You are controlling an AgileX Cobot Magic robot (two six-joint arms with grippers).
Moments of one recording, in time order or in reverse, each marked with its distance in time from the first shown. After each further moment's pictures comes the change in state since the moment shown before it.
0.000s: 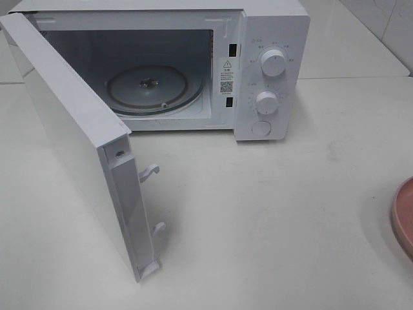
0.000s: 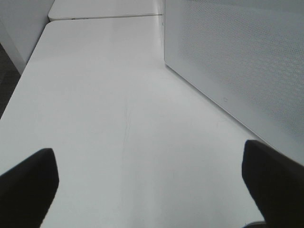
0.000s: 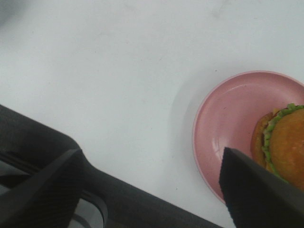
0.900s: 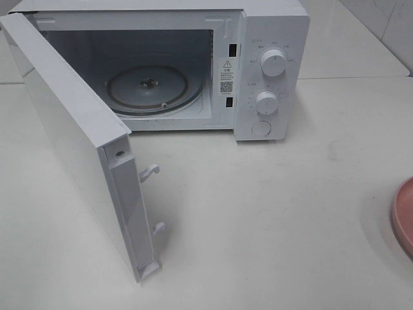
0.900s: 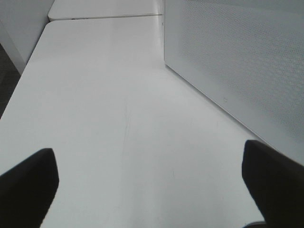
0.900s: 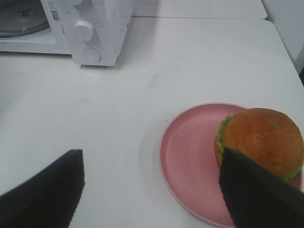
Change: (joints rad) left arm 0.000 0.000 0.000 0.000 0.000 0.000; right arm -0.365 -0.616 0.221 0.080 -0.103 -0.043
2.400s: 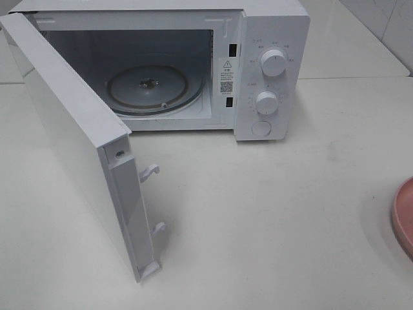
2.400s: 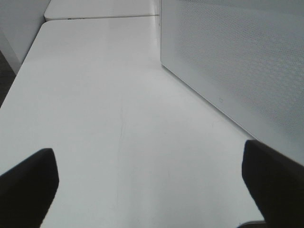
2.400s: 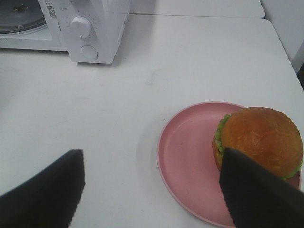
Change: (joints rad) left arm 0.000 0.006 0.000 -0.017 0.000 0.000; right arm -0.008 0.000 0.007 0.003 -0.003 -0.011
